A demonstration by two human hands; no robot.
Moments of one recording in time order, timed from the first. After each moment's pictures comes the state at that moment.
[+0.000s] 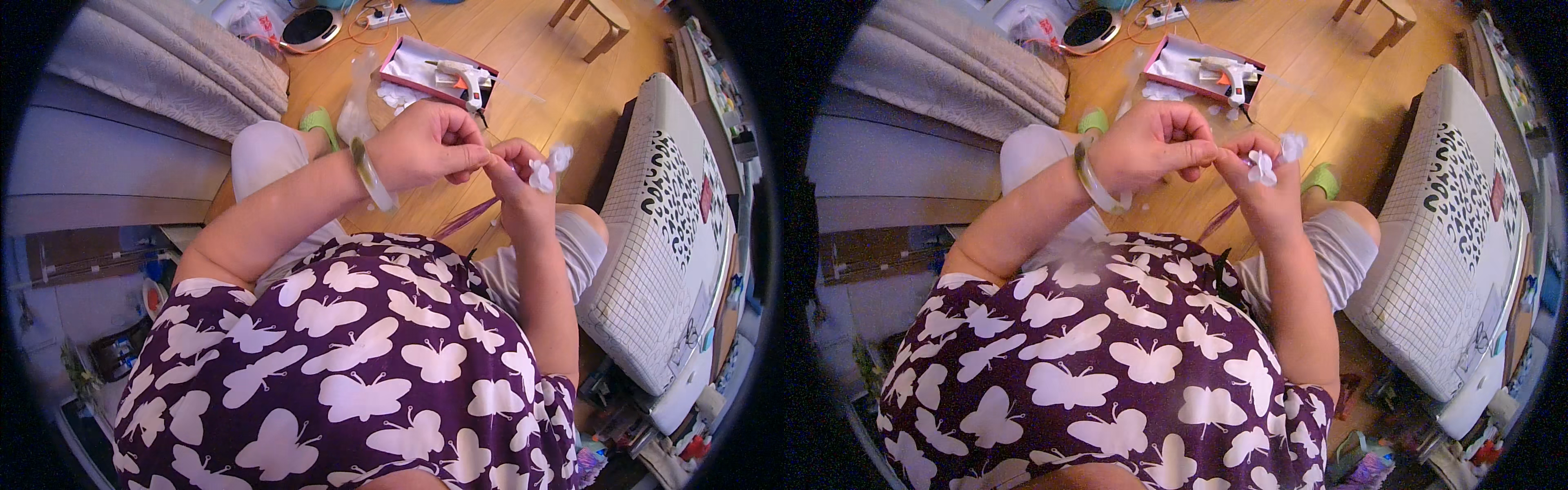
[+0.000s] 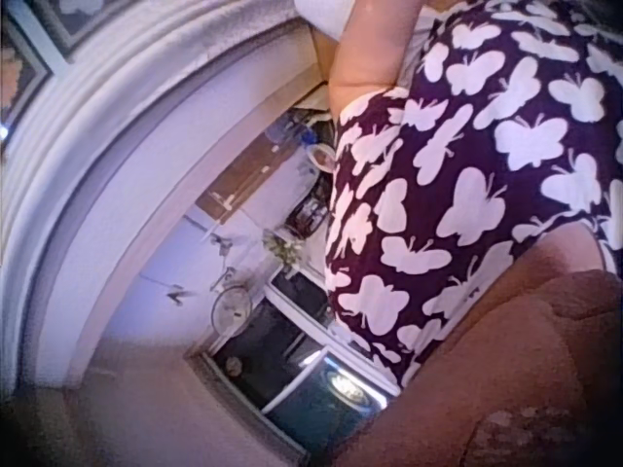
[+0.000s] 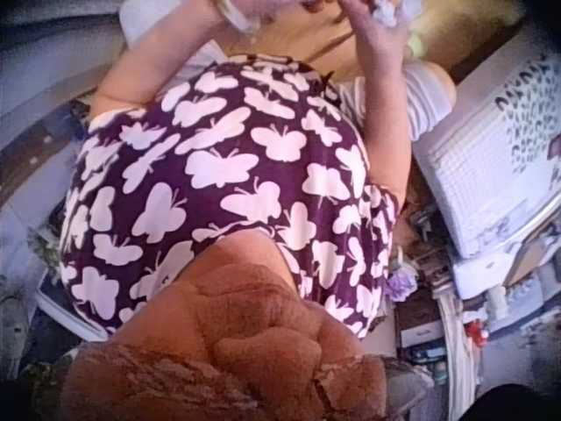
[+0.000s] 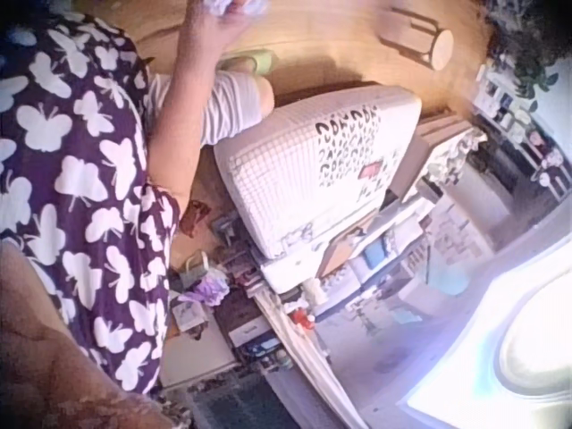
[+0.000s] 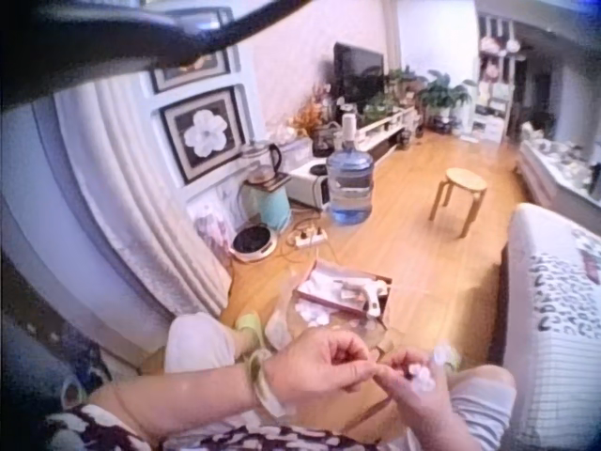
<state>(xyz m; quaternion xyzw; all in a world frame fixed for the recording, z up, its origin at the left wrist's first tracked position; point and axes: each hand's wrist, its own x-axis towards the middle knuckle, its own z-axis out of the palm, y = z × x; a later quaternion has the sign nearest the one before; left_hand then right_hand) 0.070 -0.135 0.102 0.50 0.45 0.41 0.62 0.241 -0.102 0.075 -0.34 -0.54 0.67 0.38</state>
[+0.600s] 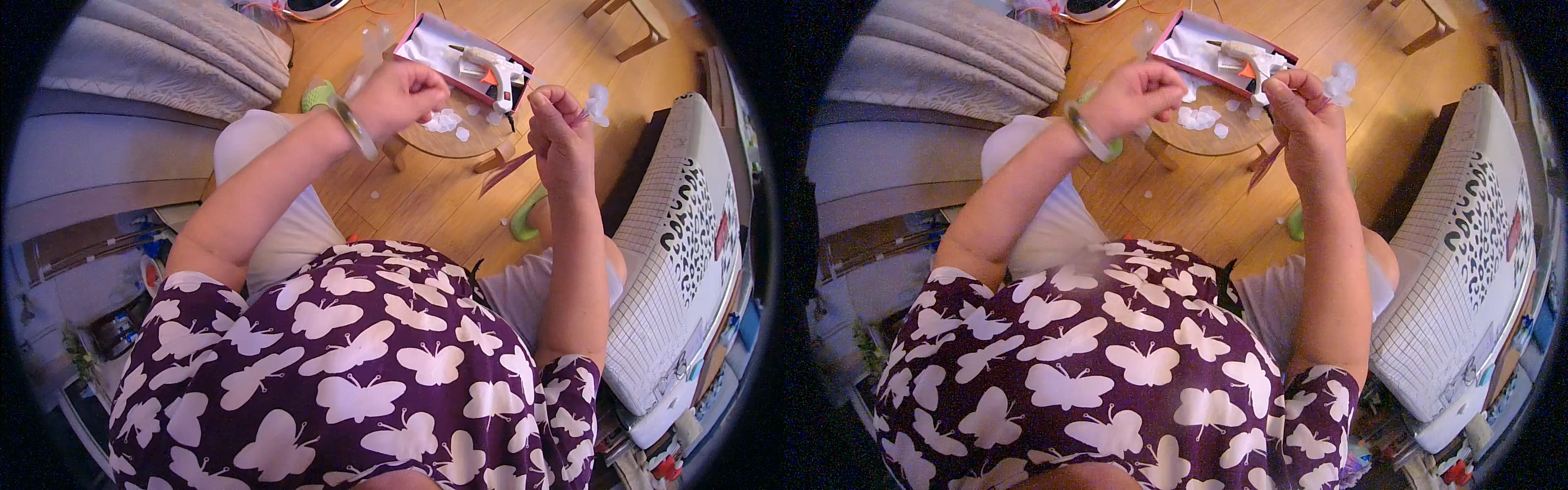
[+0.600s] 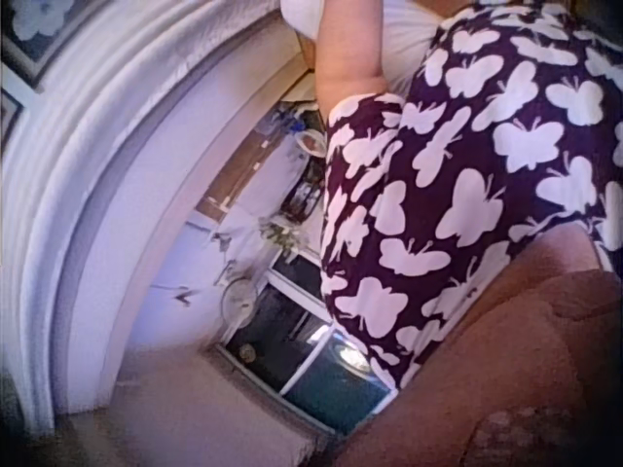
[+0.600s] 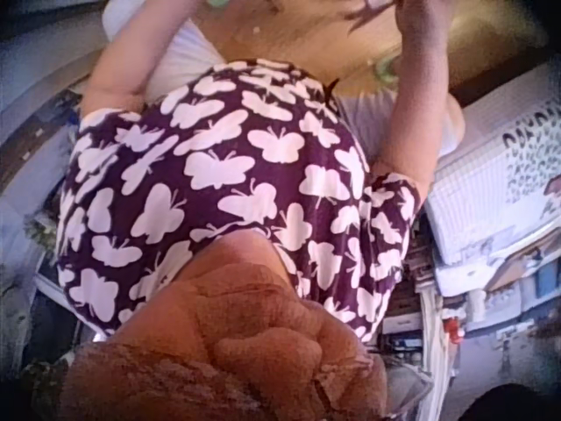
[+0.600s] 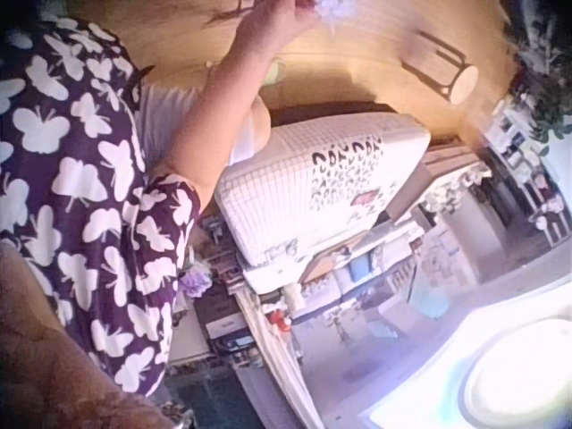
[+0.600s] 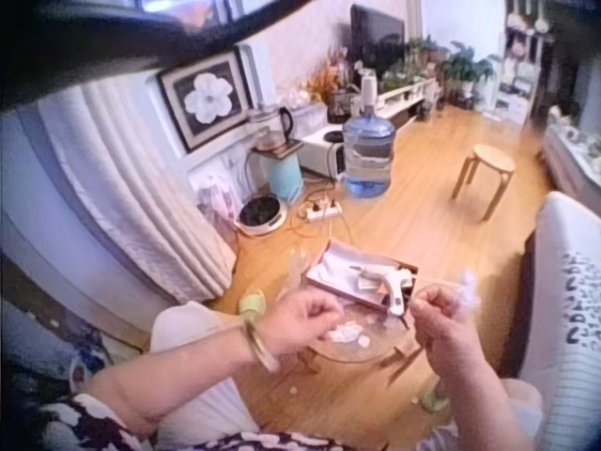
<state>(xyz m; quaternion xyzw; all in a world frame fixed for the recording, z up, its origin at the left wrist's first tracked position) -0.007 -0.082 0.023 0.50 0.55 0.42 0.51 0.200 -0.002 0.042 -0.33 -0.47 0.73 0.38</state>
